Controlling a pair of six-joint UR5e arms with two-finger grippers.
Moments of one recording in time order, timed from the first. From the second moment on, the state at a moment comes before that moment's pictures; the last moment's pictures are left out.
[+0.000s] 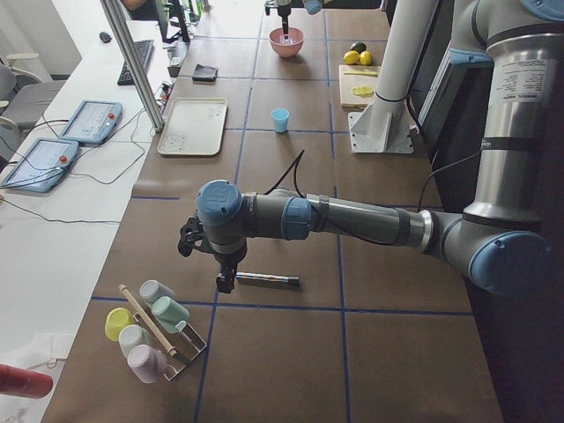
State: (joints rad) left arm -1.61 -1.61 -1.69 -1.47 -2.41 0.13; right arm 1.13 -1.69 1.77 -1.40 2.19 0.44
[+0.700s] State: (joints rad) left arm -1.61 -1.61 -1.69 -1.47 -2.41 0.12; right arm 1.11 -1.68 1.76 -1.40 2.19 0.43
